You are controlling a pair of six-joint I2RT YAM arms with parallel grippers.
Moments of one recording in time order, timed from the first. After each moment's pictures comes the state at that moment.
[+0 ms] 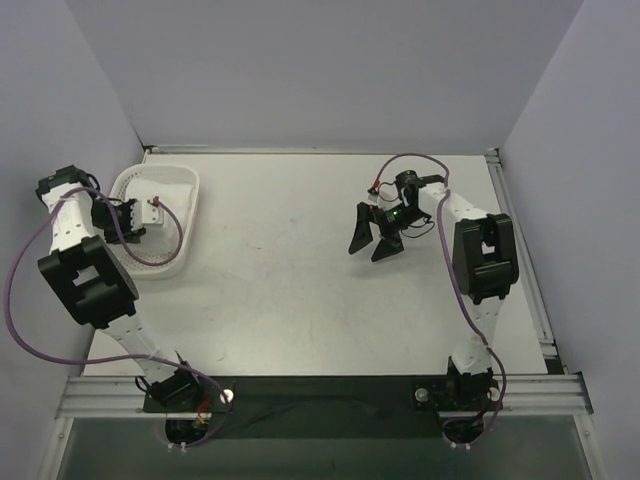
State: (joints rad) left arm 0.51 1.90 1.74 -1.32 0.48 1.96; right arm 0.22 2.03 1.50 -0.91 -0.77 0.05
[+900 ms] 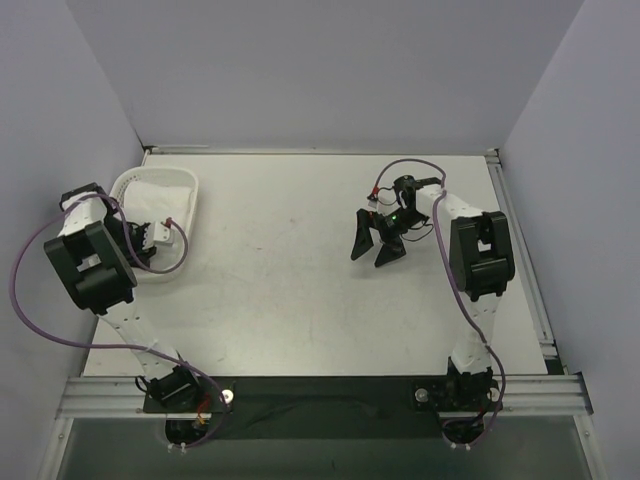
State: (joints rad) left arm 0.50 2.04 1.61 -1.31 0.36 1.98; right arm 0.22 2.07 1.50 -0.93 -0.72 0.02
